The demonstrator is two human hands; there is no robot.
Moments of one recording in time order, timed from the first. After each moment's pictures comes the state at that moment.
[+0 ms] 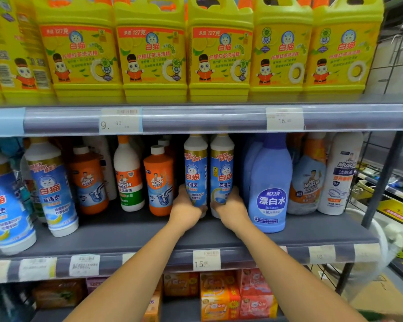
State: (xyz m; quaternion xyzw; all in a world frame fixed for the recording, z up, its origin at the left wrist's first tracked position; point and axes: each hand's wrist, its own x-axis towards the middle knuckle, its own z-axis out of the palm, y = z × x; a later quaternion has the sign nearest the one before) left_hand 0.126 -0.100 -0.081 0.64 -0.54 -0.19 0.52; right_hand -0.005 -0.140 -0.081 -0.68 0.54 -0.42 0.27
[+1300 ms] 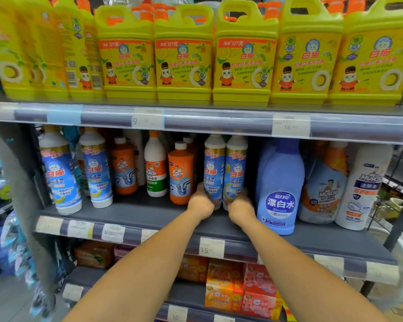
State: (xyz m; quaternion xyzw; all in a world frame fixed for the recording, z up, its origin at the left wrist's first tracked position) left_hand 0.110 -0.087 -0.068 0.72 -0.50 -0.19 0.45; right_hand -0.007 -0.126 -0.068 -0.71 0.56 -0.31 0.28
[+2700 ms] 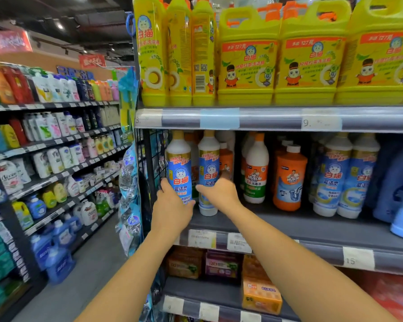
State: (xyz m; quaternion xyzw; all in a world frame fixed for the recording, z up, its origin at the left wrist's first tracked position) left_hand 0.415 0.127 -0.041 0.78 -0.43 0.03 0.45; right_hand 0.322 0.019 -0.024 -0.74 0.45 -0.38 0.35
